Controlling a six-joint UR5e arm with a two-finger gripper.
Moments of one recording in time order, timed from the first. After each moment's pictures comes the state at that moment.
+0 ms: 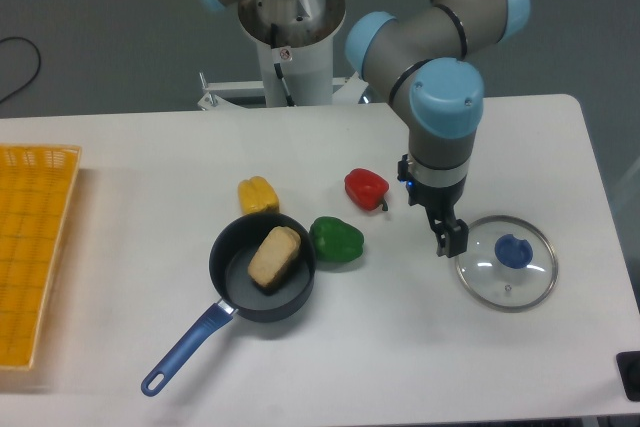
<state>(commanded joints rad) 2.63 -1.93 -1.57 -1.11 1.58 1.78</state>
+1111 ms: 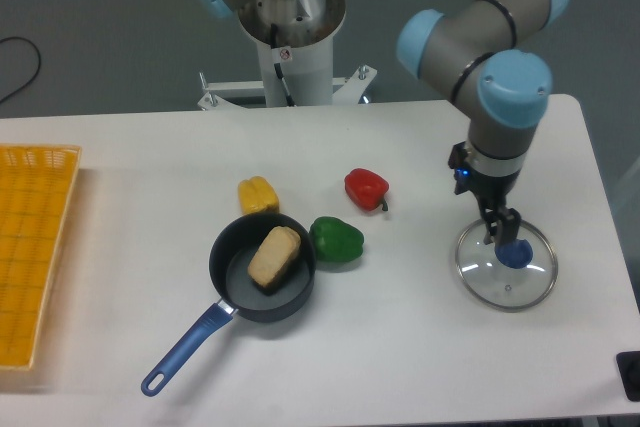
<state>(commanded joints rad) 2.76 -1.99 -1.53 -1.11 1.56 1.94</state>
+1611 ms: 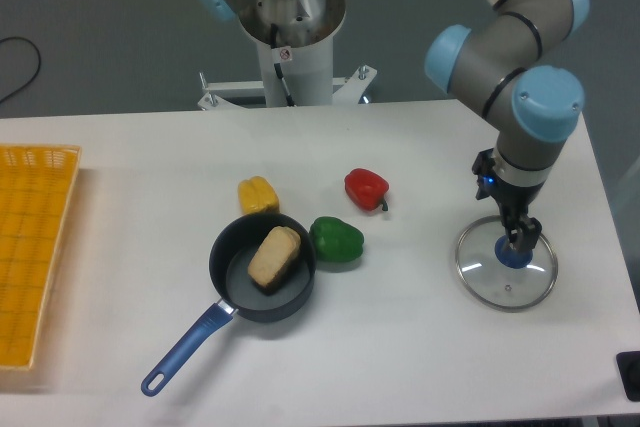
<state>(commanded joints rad) 2.80 -2.07 -1.49 -1.11 1.56 2.05</state>
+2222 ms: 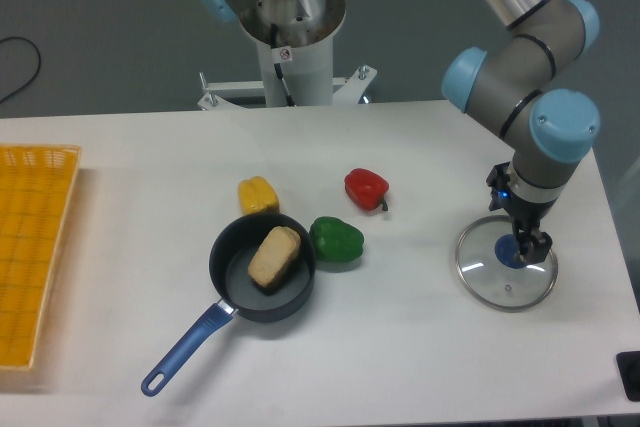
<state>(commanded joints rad) 2.80 -2.14 -1.48 -1.06 1.56 2.07</state>
